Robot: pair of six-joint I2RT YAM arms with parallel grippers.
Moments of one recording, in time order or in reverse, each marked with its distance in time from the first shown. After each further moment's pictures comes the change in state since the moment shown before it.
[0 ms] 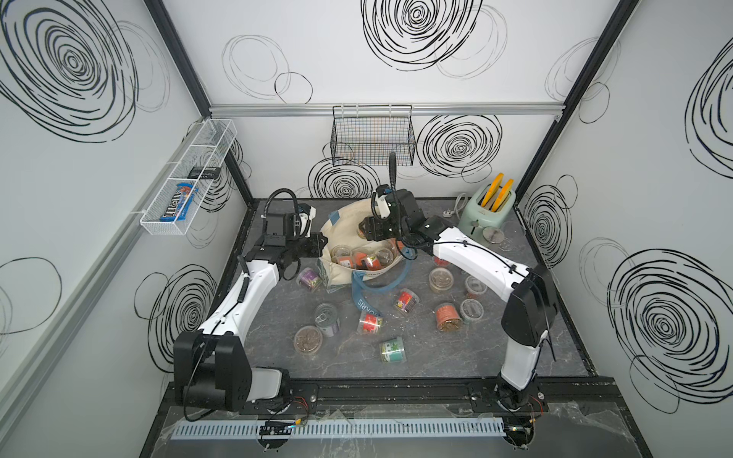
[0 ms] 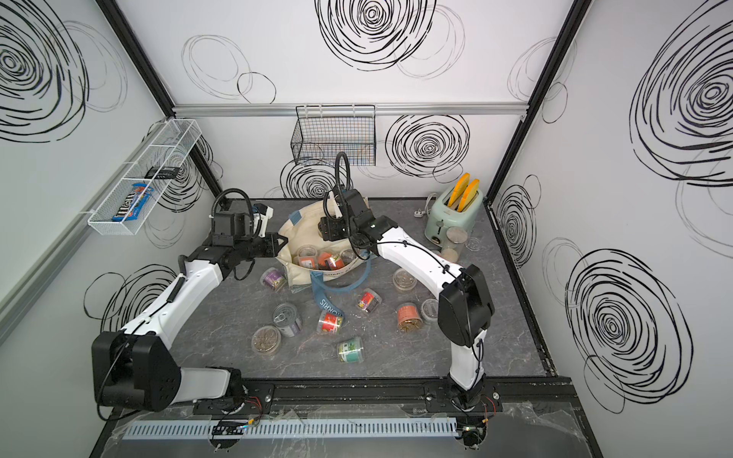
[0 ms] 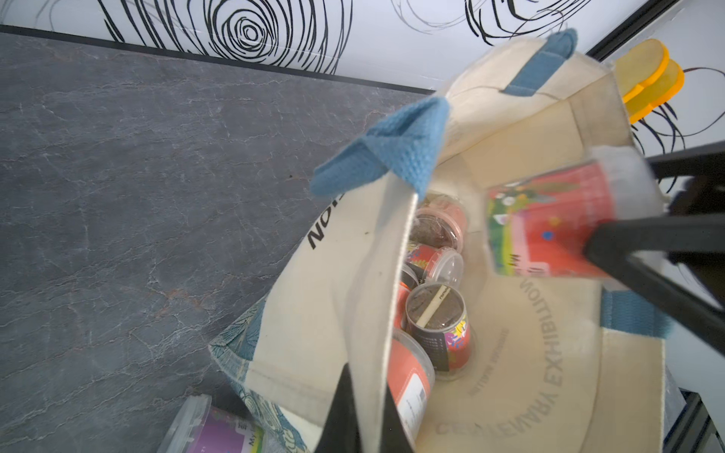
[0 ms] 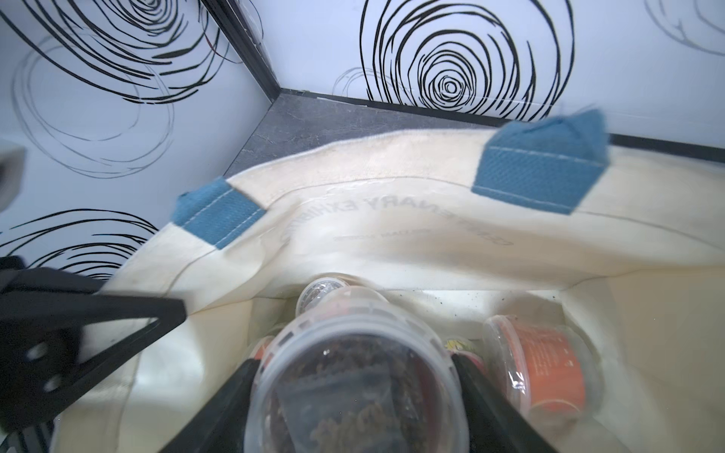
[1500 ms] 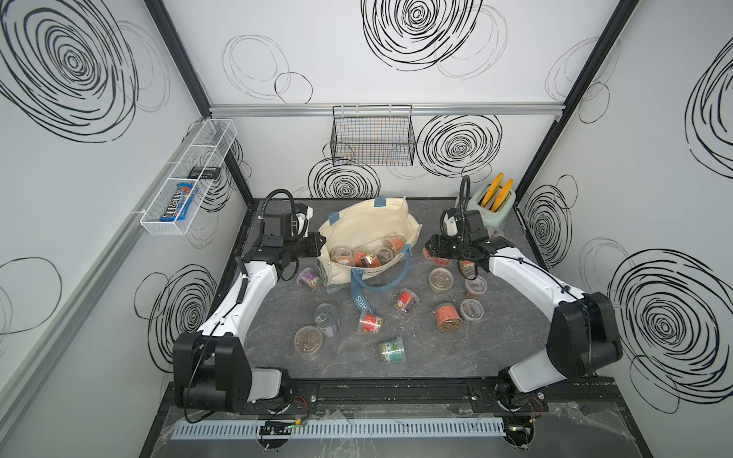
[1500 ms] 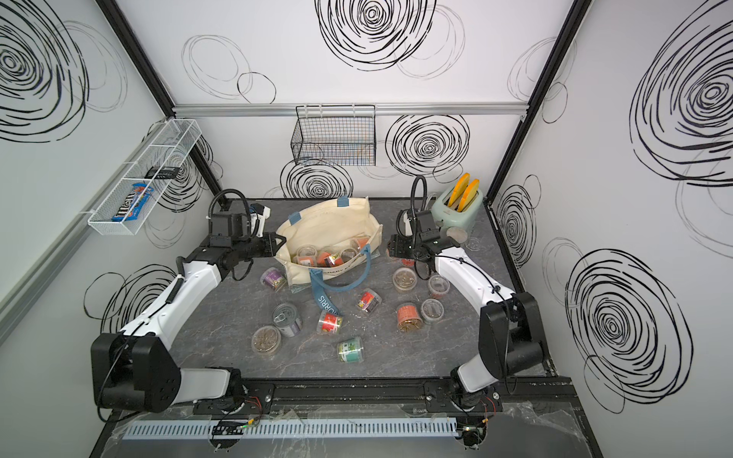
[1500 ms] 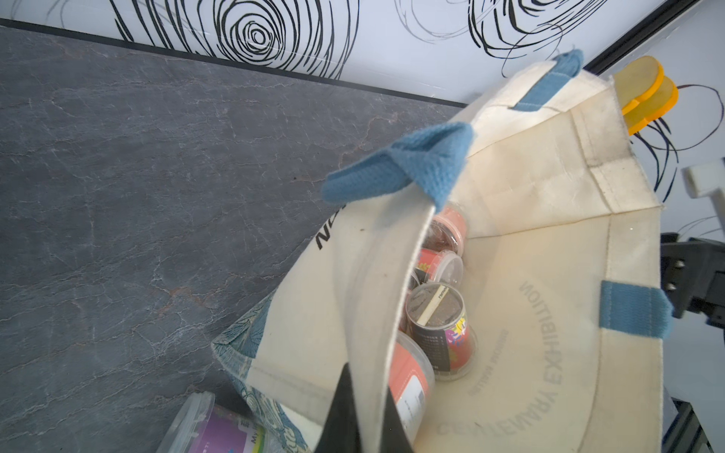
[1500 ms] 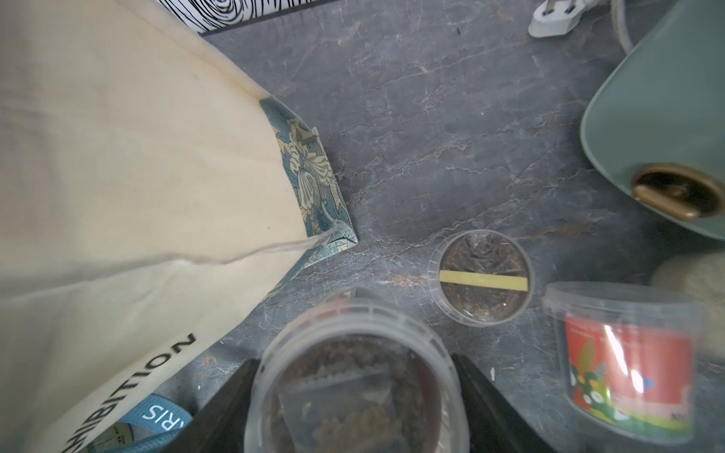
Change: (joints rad) left arm 0.019 -0.014 -0.016 0.016 0.012 -0.011; right arm -0.379 -0.267 -0.544 0.014 -0.092 -0.012
